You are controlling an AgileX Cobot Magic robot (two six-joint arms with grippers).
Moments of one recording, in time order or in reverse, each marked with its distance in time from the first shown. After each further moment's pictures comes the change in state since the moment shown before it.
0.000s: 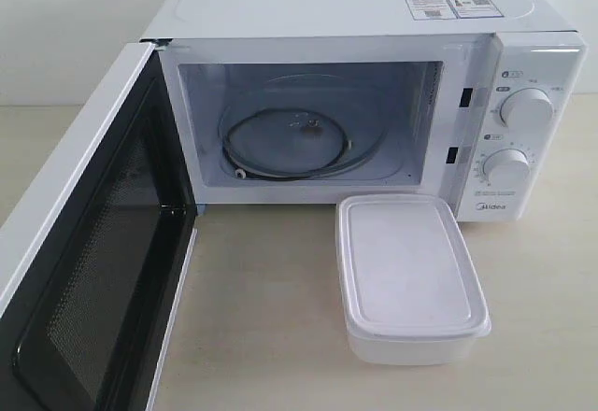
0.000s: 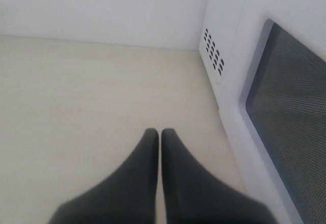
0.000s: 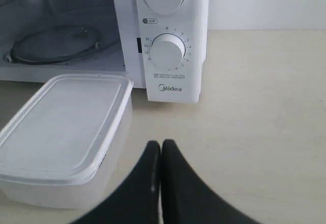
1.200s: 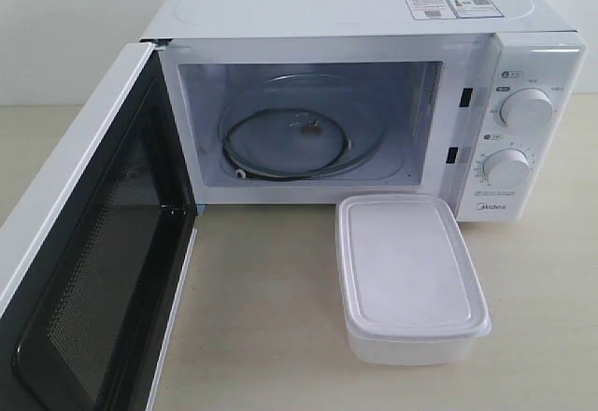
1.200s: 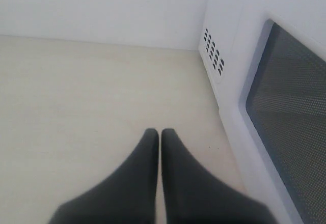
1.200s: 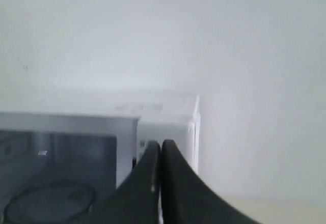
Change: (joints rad) left arm 0.000 0.000 0.000 0.000 0.000 0.000; right arm 0.000 0.000 0.000 -0.002 -0.549 -0.083
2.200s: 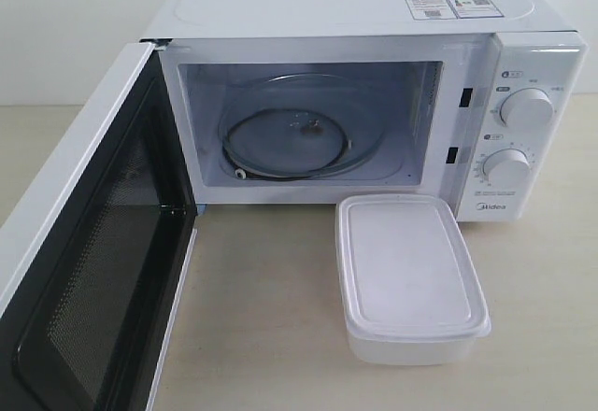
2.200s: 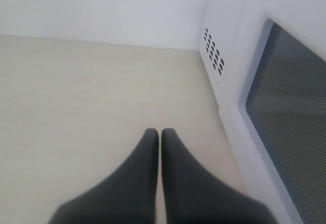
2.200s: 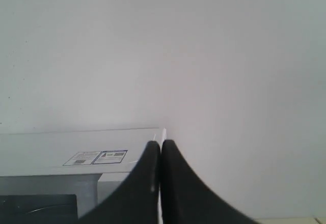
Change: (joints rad) left arm 0.000 0.000 0.000 0.000 0.001 0.000; right arm 0.000 0.268 -0.187 0.397 -0.129 -0.344
